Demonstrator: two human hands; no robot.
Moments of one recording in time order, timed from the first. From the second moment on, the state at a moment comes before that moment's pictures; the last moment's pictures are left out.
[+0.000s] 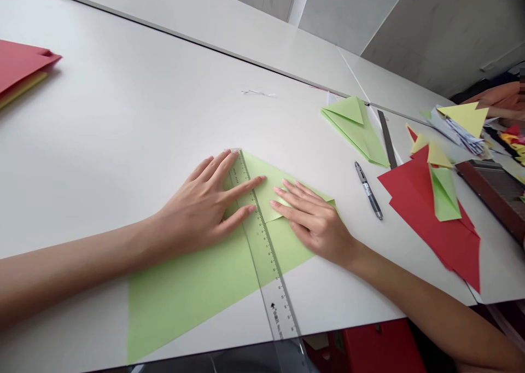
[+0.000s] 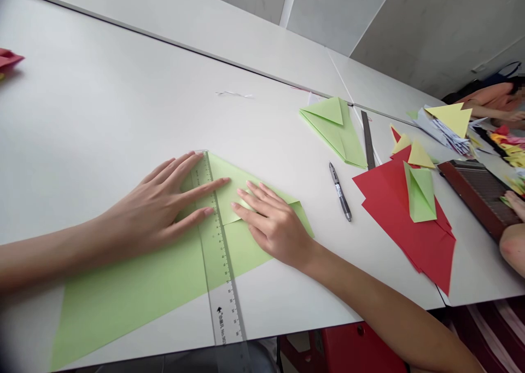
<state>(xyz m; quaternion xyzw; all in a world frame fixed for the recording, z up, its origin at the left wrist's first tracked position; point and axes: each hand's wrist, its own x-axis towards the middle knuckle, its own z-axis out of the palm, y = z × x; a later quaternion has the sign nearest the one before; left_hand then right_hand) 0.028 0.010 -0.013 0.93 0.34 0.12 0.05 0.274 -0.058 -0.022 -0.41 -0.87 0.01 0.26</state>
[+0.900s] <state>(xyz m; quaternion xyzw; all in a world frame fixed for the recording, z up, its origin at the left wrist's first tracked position) 0.028 0.017 -0.018 0.93 0.32 0.16 0.02 0.256 -0.079 -0.013 -0.50 -0.85 -0.06 0.17</state>
